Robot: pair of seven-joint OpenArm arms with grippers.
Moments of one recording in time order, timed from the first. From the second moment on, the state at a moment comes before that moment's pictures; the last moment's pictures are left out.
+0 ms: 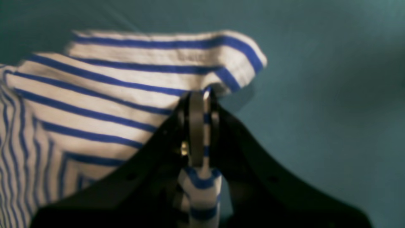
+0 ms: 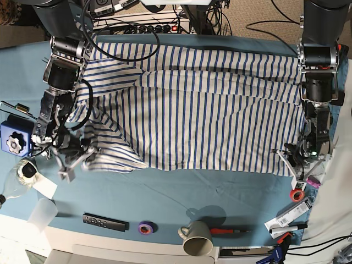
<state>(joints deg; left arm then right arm) -28.1 -19.9 0.5 52.9 -10.3 -15.9 45.5 24.8 16.2 18.6 63.9 17.4 26.2 -54.6</state>
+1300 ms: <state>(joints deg) -30.5 -20.8 -28.6 63.0 -40.3 -30.4 81.4 14.6 22.4 27.8 86.0 33.4 28.4 -73.3</state>
